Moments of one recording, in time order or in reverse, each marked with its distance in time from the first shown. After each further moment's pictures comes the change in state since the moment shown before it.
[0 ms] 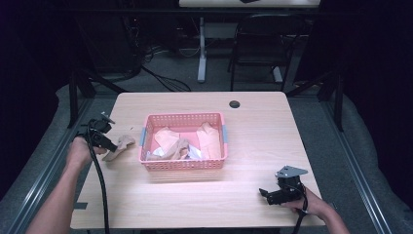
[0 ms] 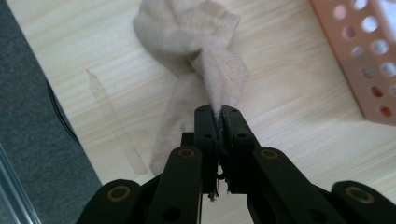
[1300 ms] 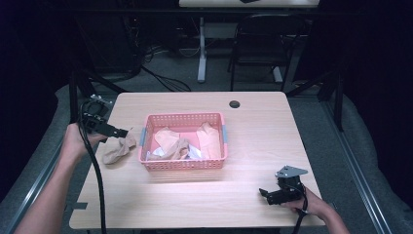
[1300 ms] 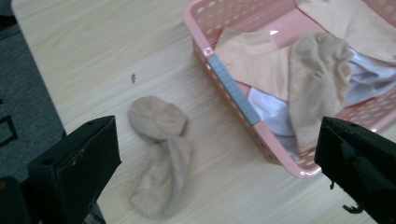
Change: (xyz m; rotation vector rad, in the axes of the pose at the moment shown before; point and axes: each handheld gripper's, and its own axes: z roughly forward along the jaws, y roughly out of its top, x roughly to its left) left arm -0.054 0.020 -0.097 -0.285 -0.002 0.133; right arm 0.000 0.000 0.000 -0.001 -0.001 0.002
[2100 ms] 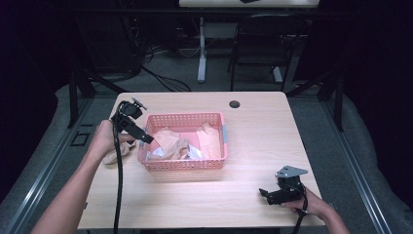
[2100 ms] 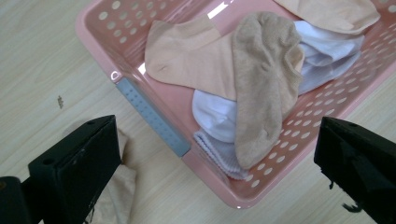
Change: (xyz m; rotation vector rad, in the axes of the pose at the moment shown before) left arm -0.057 0.039 0.047 0.162 -0.081 0.144; right arm 0.000 0.000 0.000 0.000 0.000 0.000
